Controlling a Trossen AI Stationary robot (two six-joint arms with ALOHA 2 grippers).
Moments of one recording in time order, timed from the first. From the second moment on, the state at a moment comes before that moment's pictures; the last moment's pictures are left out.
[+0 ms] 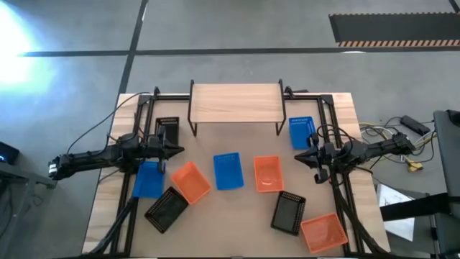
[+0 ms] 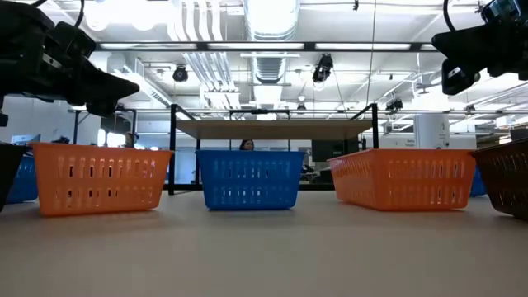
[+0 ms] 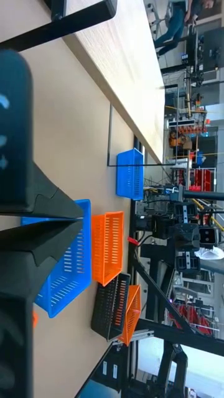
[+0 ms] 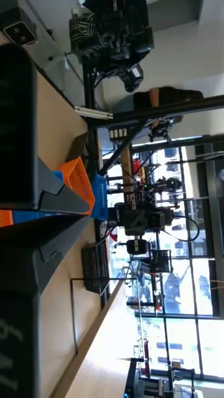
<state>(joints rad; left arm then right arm) 0.20 0.13 0.00 0.04 0.12 -0.02 0.25 0.04 0.01 0.16 0.18 0.05</state>
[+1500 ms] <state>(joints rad) 0.20 0.13 0.00 0.04 0.12 -0.02 0.25 0.96 0.41 0.15 -0.01 0.00</state>
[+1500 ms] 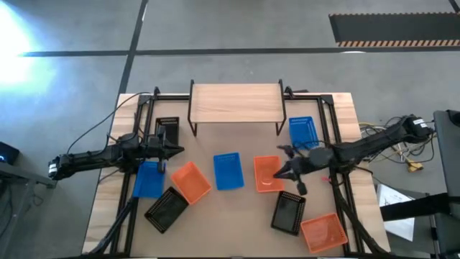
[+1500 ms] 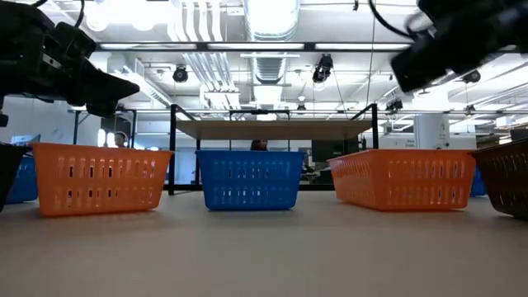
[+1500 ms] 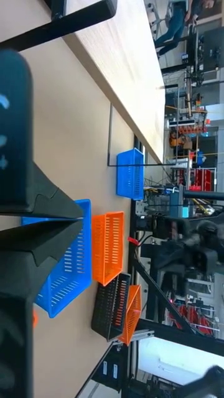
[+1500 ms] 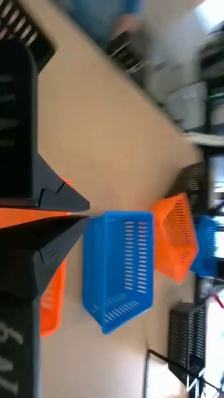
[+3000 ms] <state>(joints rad) 0.20 0.13 0.00 0.04 0.12 -0.02 0.31 1.81 1.27 -0.83 -0.03 0.40</state>
